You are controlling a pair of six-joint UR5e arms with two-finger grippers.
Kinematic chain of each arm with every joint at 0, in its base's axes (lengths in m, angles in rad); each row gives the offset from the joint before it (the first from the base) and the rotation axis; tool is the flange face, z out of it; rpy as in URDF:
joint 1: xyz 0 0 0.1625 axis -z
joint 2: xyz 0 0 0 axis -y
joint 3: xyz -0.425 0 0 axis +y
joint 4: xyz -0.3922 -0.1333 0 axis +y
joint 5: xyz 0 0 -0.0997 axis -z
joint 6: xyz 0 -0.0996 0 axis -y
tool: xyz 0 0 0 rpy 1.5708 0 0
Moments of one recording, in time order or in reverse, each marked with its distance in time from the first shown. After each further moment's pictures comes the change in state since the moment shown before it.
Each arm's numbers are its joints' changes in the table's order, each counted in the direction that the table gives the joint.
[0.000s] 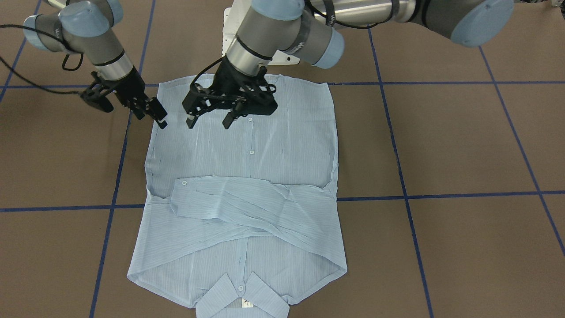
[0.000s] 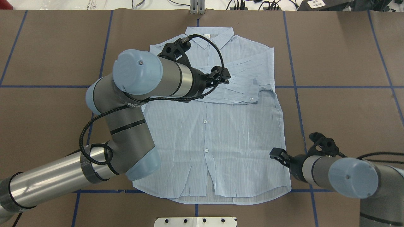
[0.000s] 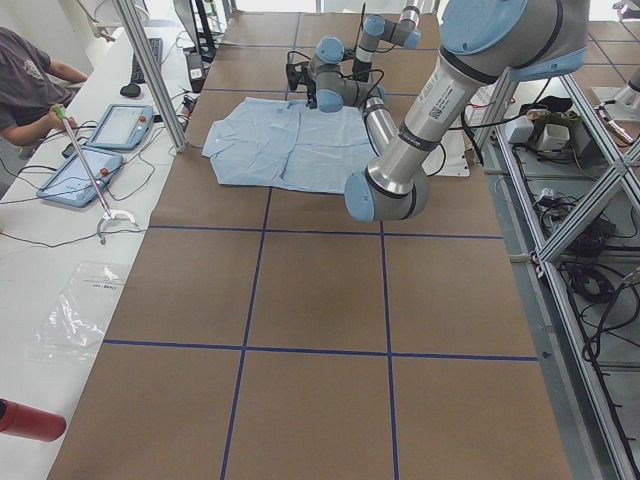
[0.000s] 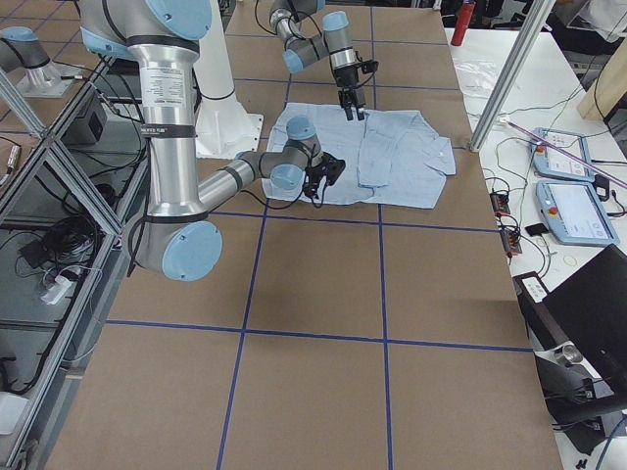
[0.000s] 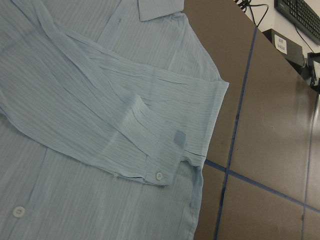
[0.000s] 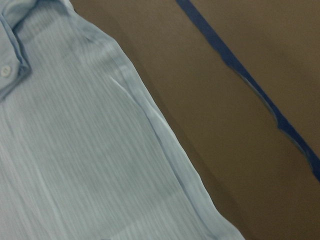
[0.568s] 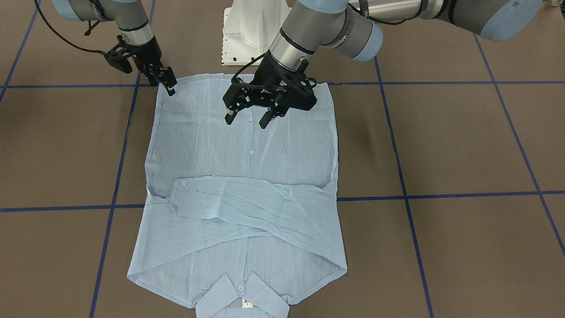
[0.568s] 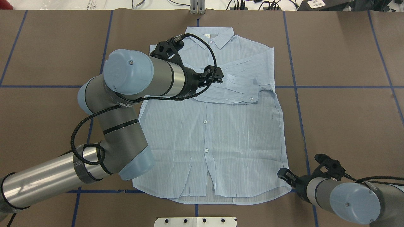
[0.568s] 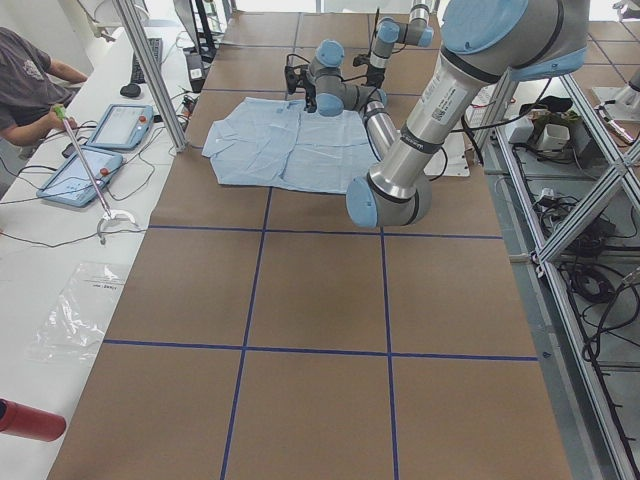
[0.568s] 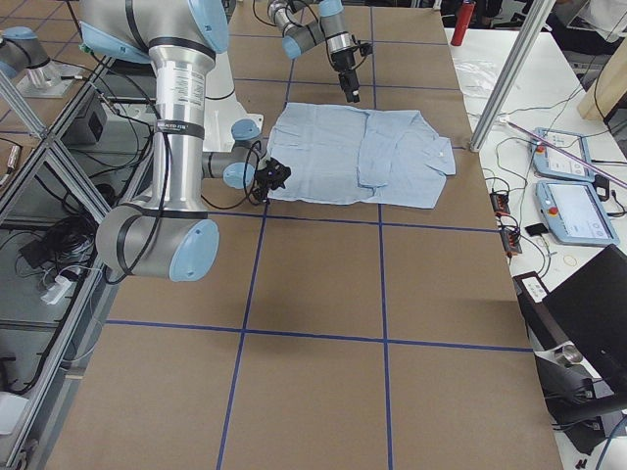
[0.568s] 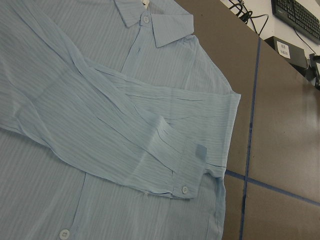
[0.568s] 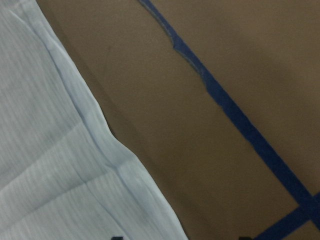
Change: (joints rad) left arm 0.008 0.022 0.017 -0.002 0.004 0.015; right arm 0.103 -0.072 -0.027 0.035 -0.052 0.078
